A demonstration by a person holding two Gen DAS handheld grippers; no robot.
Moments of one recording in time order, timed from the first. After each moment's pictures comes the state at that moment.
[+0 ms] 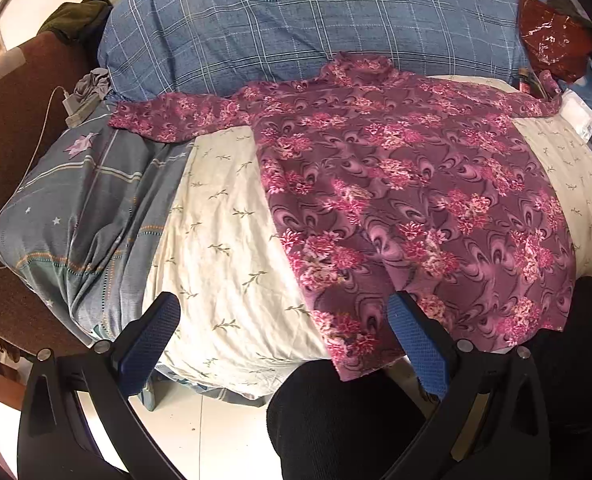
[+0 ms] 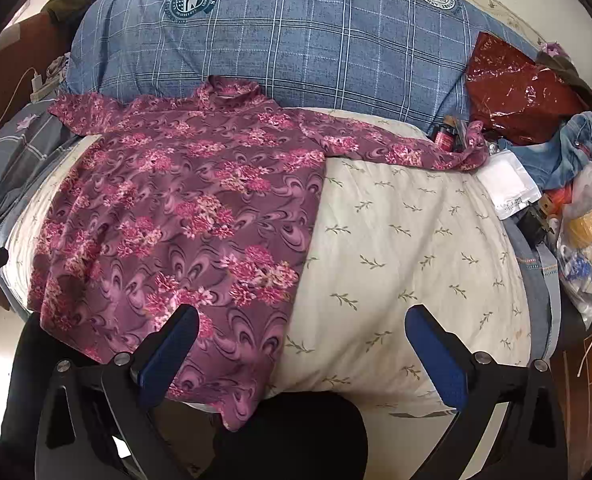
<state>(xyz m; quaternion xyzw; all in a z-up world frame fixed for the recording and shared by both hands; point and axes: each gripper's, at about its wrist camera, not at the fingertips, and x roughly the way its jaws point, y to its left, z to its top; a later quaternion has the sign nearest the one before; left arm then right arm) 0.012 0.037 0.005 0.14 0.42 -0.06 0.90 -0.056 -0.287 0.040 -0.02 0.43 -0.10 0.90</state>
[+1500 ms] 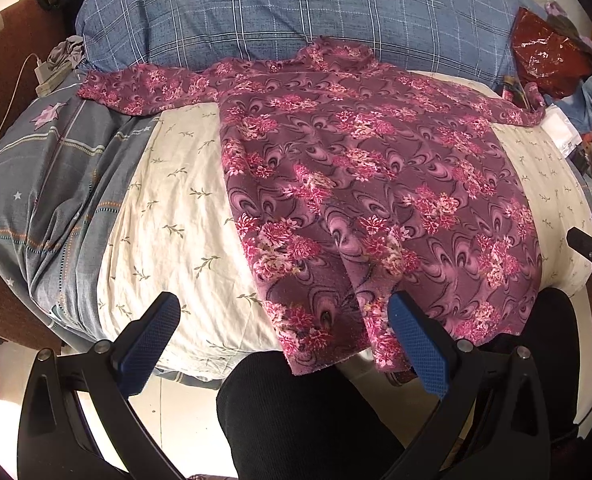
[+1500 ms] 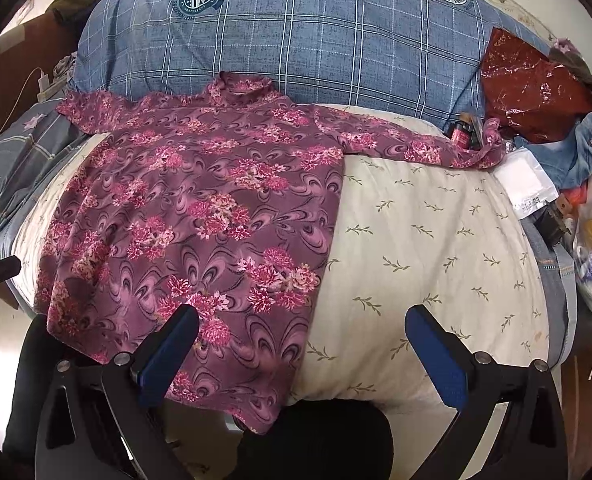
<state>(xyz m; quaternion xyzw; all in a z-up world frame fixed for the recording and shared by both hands) 0.017 0.031 0.000 0.09 0.46 -0.10 0.88 -0.044 -0.279 0.033 -0.01 0.44 -0.08 0.90</state>
